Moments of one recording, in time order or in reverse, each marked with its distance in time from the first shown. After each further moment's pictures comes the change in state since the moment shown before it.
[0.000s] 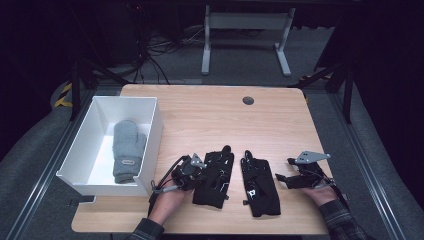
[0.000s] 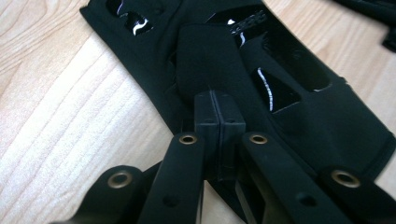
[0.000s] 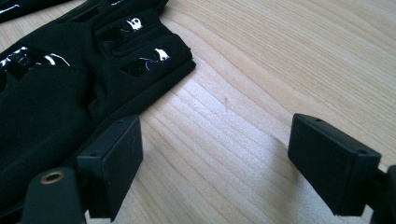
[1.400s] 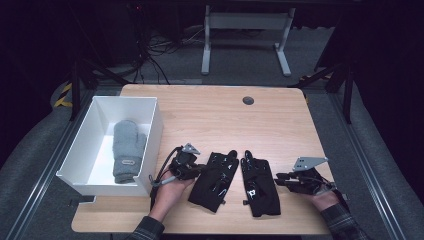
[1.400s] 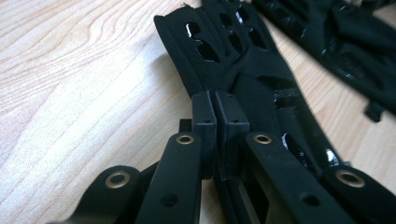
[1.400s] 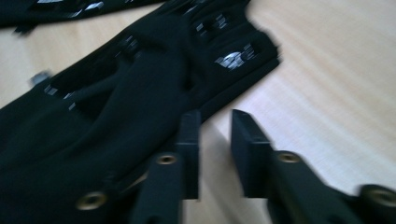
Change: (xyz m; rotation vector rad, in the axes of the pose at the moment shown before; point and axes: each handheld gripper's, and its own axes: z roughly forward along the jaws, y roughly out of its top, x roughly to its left) left arm 0.024 0.007 -0.003 -0.121 -0.071 -0.178; right arm 0.026 0.004 -0.015 0.062 0.190 -0.062
